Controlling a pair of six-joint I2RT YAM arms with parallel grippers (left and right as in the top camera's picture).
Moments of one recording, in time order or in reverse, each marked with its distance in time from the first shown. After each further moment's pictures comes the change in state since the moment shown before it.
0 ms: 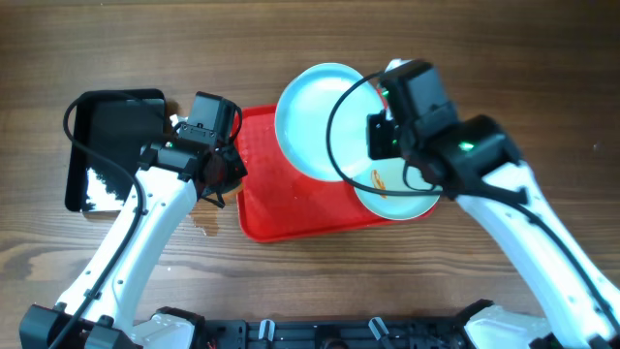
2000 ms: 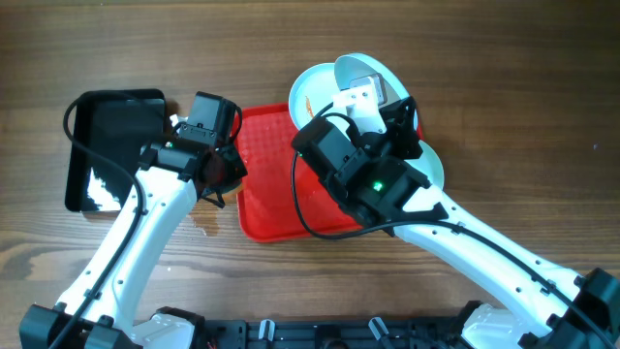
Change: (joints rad) left arm 0.000 0.000 0.000 0.001 0.000 0.000; right arm 0.316 0.065 -0.113 0.235 1.157 -0.234
